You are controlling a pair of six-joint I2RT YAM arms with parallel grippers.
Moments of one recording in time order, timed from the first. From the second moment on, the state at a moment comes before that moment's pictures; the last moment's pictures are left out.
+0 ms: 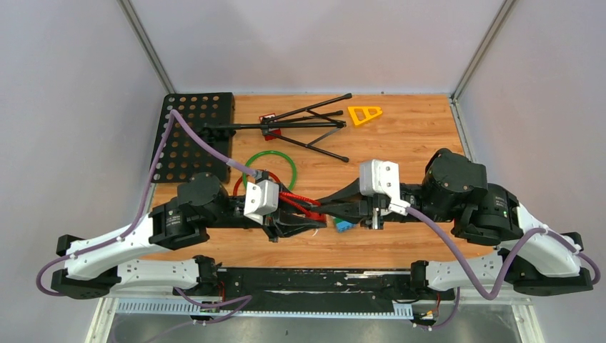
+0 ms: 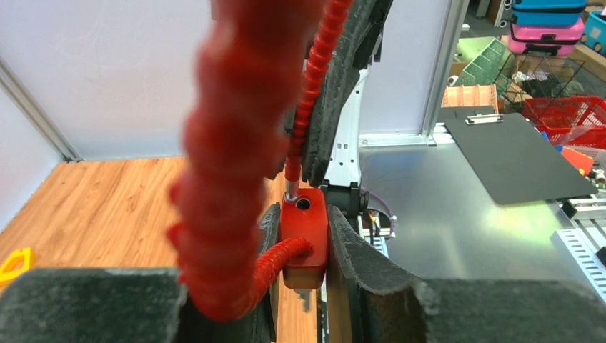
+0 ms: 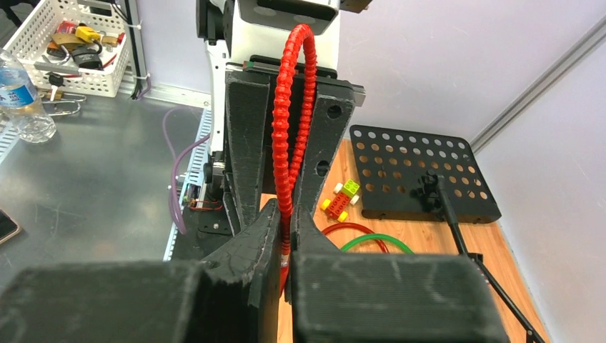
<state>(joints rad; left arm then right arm) -1.32 0.89 1.17 -0.17 0.28 0.04 1.37 1.05 1.65 -0.62 -0.17 -0.28</state>
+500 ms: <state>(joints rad) -1.32 0.88 1.17 -0.18 0.28 0.04 1.37 1.06 1.65 -0.62 -0.16 -0.27</state>
